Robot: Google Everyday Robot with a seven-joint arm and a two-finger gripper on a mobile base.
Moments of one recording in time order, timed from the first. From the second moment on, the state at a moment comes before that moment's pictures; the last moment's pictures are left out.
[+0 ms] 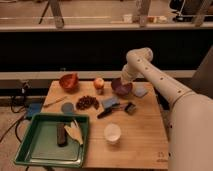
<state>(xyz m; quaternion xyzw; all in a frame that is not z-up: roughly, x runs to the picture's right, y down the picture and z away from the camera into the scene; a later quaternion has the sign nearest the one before) 0.128 -0.040 0.903 -0.19 -0.13 -0.13 0.96</state>
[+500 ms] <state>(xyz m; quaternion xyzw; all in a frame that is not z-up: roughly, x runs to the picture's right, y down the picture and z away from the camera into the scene) 0.101 -0.023 0.899 -0.19 -0.20 -0.32 0.91</state>
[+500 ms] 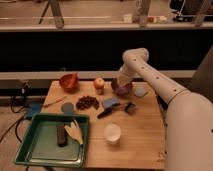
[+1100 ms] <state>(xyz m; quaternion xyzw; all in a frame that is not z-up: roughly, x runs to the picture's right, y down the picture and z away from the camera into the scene) 0.077 0.001 0.893 -0.17 -0.22 -0.48 0.83</state>
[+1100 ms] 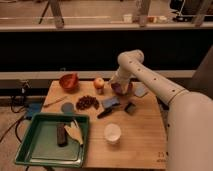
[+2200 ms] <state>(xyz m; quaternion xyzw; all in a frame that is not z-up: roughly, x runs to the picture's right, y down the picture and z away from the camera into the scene) 0.071 0.048 0.934 -0.15 -0.26 -0.58 0.76</state>
